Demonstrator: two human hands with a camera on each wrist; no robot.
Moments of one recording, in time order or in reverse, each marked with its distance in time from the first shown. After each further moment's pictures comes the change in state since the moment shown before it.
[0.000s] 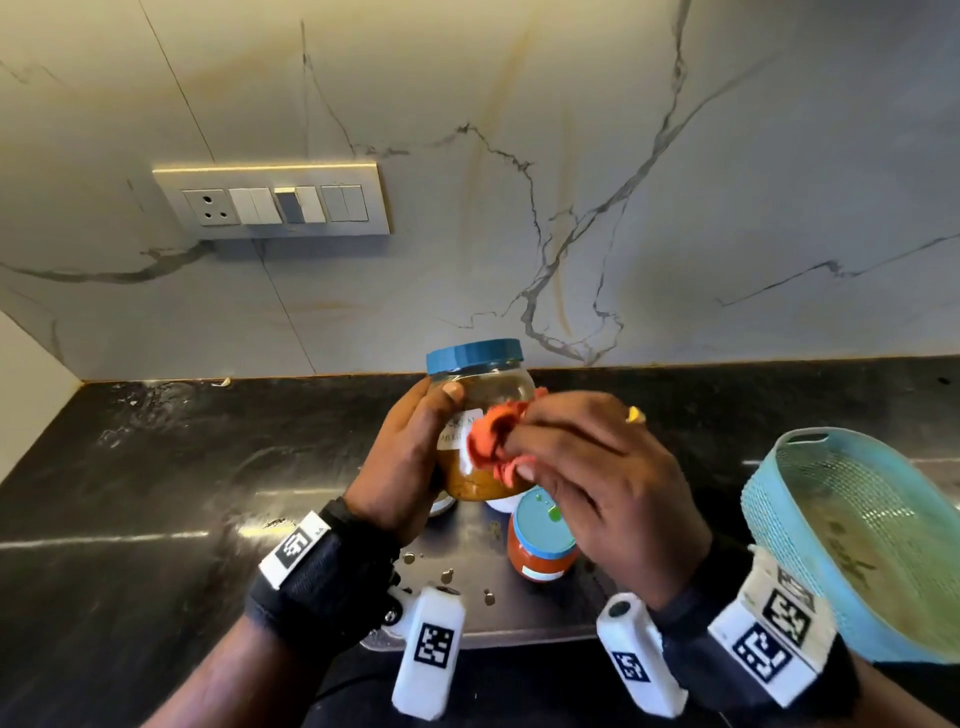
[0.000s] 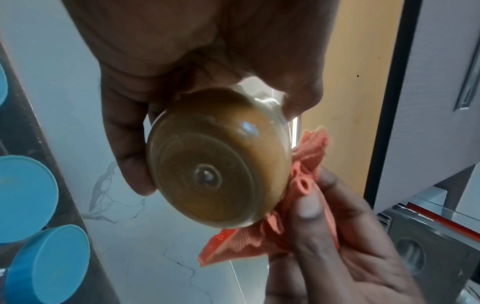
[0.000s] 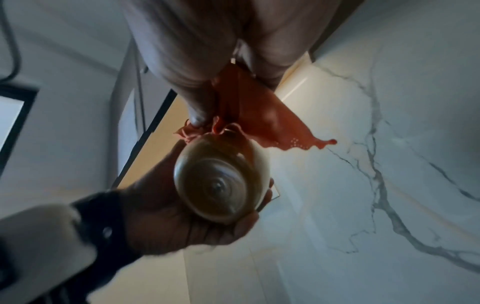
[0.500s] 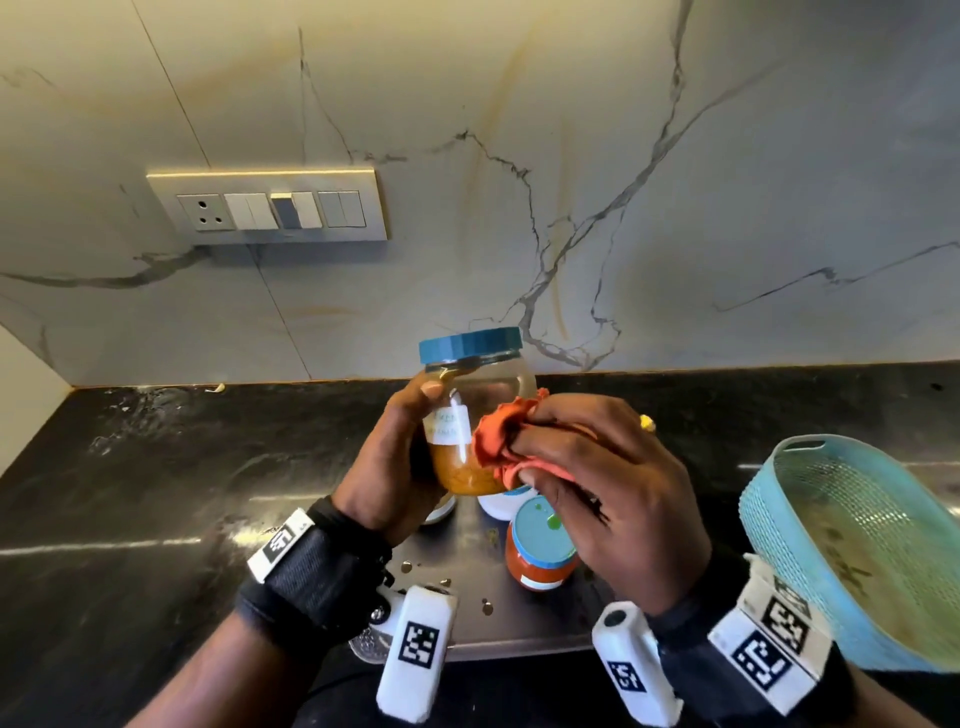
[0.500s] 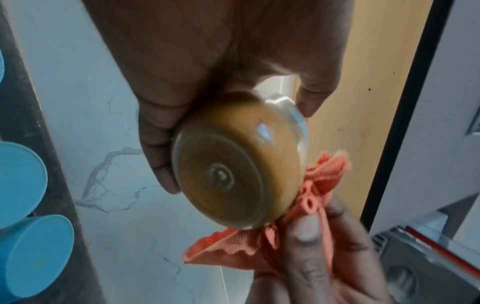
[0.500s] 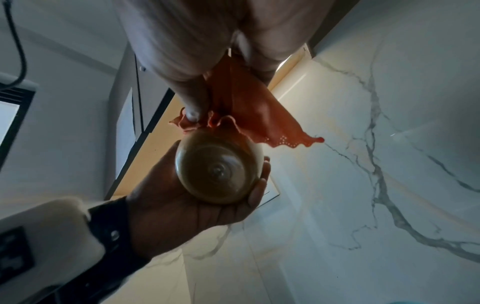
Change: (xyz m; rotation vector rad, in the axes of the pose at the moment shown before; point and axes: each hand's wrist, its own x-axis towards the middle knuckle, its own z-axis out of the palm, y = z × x) left_hand -0.001 0.017 0.004 -0.176 -0.183 -0.017; right_hand 0.002 0.000 0.000 0.016 0.071 0.039
